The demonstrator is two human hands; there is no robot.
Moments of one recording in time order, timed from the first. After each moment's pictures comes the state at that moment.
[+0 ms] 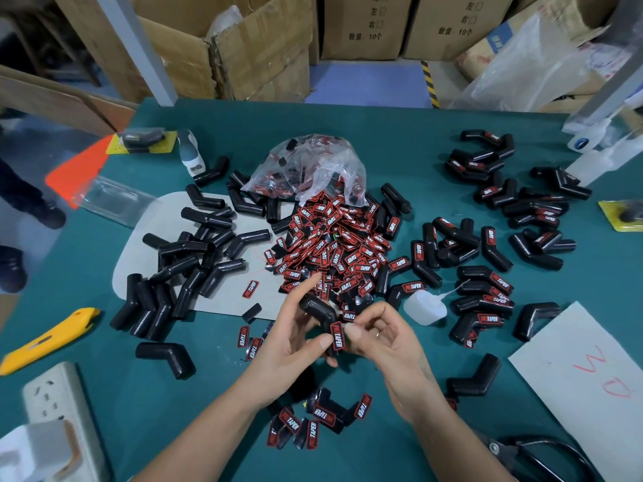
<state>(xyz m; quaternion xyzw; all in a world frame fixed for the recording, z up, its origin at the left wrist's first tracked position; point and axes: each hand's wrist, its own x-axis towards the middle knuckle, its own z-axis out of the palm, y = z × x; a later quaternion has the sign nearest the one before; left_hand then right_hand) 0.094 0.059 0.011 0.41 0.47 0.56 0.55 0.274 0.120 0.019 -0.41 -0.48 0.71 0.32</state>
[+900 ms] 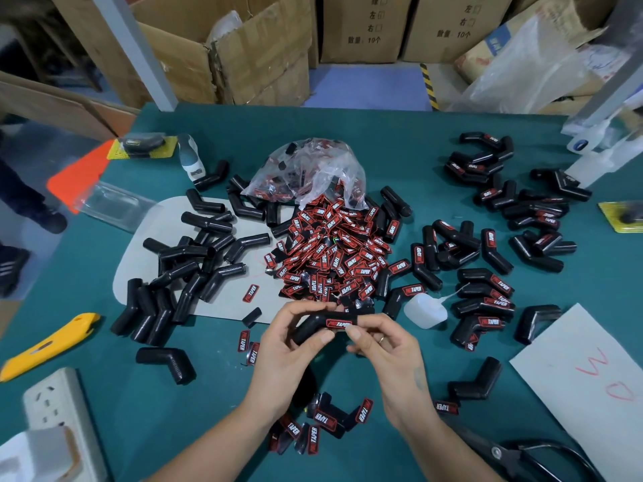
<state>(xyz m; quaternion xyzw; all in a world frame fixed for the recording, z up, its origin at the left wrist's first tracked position) 0.107 0.061 0.009 0.34 0.53 0.63 0.45 0.264 0.112 0.005 -0.45 -0.42 0.68 0.40</state>
